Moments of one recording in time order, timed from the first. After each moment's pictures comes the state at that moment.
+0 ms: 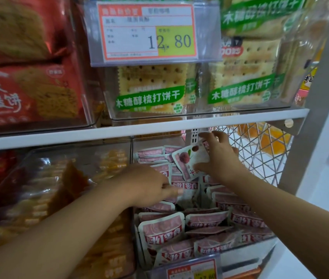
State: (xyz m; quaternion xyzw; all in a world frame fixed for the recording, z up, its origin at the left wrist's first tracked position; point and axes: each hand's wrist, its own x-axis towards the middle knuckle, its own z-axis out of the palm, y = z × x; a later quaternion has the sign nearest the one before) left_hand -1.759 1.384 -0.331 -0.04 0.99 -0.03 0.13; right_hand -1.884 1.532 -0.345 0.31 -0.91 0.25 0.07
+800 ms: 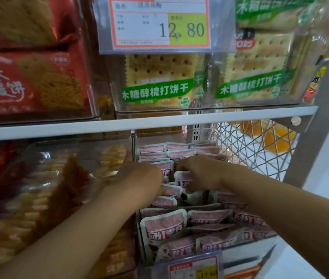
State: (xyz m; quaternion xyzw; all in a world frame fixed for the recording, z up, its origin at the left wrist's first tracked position) left_hand -1.750 1.395 -0.329 -0.12 0.98 -0.11 0.09; right_hand -1.875 1.504 -0.350 0.50 -0.86 0.02 -0.10
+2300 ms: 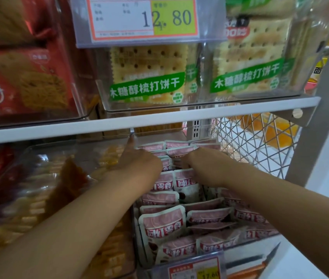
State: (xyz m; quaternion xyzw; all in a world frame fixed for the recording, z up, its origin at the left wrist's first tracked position) left_hand -1.772 1.381 -0.331 -0.09 0.97 -0.23 0.06; right_hand -1.870 1.514 -0.343 0.51 -0.86 -0.03 0.06
